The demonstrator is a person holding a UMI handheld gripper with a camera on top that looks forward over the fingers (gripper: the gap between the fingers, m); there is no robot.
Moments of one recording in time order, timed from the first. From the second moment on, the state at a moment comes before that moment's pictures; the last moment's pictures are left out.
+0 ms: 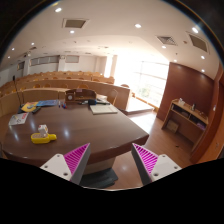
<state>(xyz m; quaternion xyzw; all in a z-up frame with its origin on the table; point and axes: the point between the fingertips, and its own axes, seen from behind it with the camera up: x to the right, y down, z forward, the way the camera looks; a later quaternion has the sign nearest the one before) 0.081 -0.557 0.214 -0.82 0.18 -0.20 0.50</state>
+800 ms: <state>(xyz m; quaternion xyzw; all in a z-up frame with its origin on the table) -0.136 -0.367 0.071 -0.86 0.04 -0.05 0.50</state>
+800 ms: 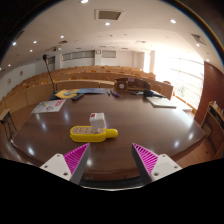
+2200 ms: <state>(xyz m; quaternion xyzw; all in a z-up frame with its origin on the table) -0.058 -0.184 0.221 -0.77 0.06 -0.02 0.64</state>
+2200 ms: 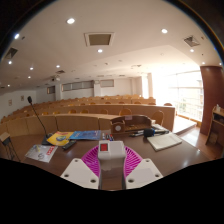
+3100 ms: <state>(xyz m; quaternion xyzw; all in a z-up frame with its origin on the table) 0.029 -0.277 0.073 -0.87 0.02 -0.05 0.48</state>
